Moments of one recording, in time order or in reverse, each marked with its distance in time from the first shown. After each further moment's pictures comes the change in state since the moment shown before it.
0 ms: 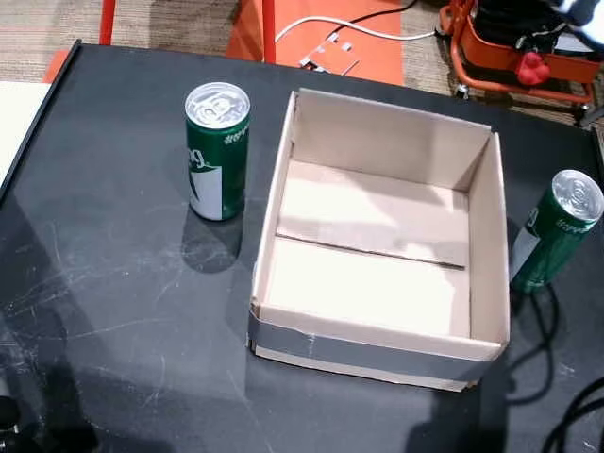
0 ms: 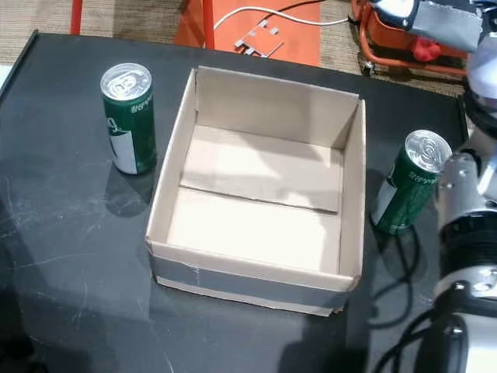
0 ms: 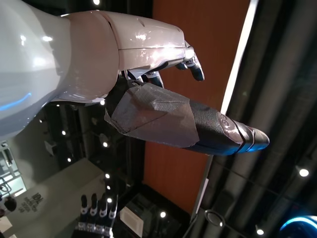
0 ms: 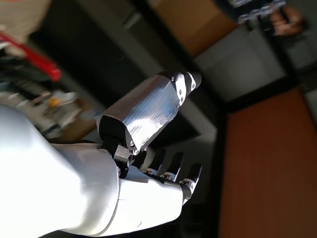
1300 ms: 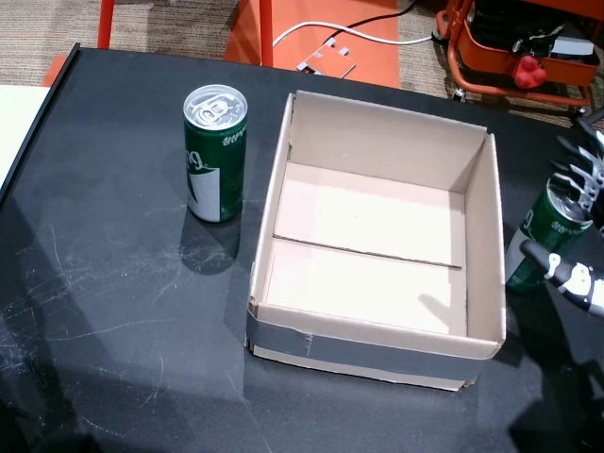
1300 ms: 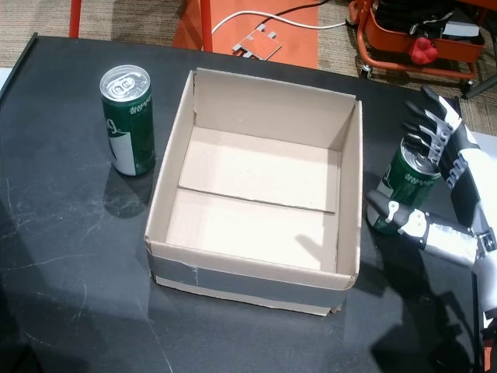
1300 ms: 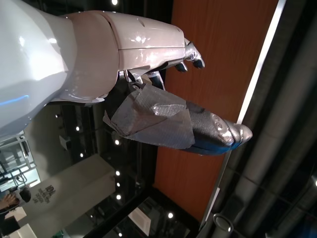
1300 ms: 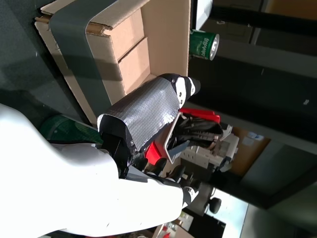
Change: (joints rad) left arm -0.111 0.099 0.068 0.262 0.004 0.021 -0.103; right arm 0.562 0.000 0.120 0.037 -0.133 0.220 -0.220
